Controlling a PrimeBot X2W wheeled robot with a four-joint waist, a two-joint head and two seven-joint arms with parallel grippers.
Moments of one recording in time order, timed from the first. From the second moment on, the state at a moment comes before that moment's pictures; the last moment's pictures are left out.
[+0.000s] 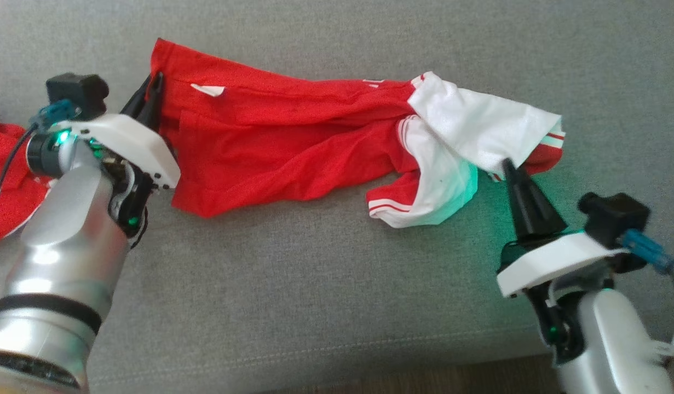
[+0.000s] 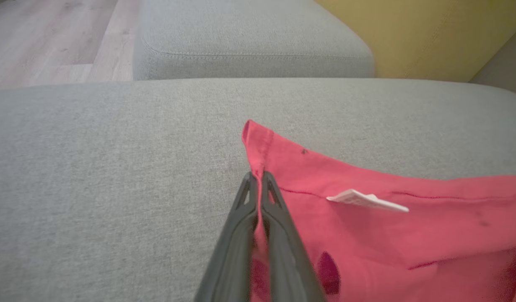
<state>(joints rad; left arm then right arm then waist) -0.87 0.26 -0.60 1.00 -0.64 -0.13 -0.25 -0.16 -0.05 0.11 0.08 0.24 0.13 0.07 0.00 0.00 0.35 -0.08</state>
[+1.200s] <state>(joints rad) -0.51 0.53 -0.39 -0.05 -0.70 0.07 0.08 -0.36 -0.10 -0.16 -0.48 0.12 0.13 0.25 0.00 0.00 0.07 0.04</state>
